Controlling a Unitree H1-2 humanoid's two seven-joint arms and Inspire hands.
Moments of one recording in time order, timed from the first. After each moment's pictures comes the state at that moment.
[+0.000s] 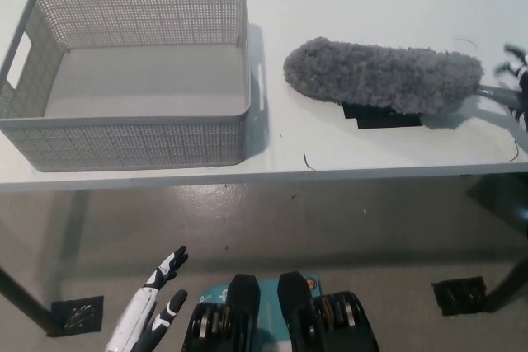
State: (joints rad) left_arm 0.04 0.19 -0.10 0.20 0.27 -0.42 -0.01; right_arm -0.76 -0.68 0.51 0.65 -0.78 -0.16 -0.15
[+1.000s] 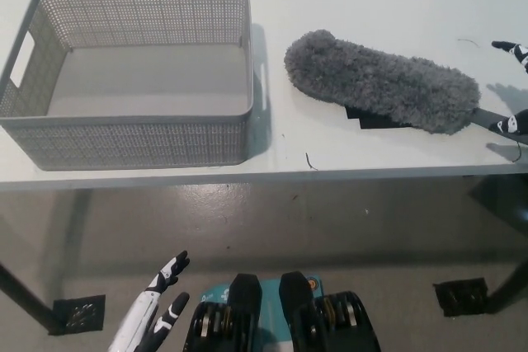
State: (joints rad) left_arm 0.04 0.19 -0.11 0.22 0.27 -0.41 -0.01; right_arm -0.70 -0.66 0.31 0.45 -0.31 0.04 0.23
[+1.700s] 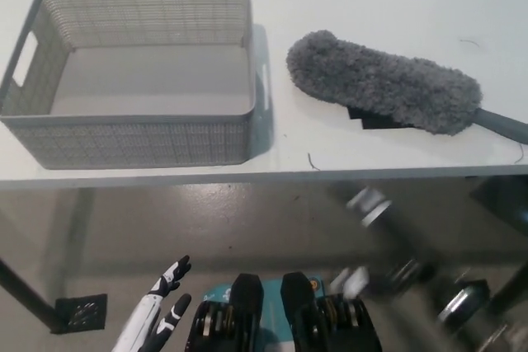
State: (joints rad) left_arm 0.04 0.19 -0.11 0.26 0.27 -0.40 -0.01; right_arm -0.12 -0.21 0.43 -0.13 -0.15 0.02 0.15
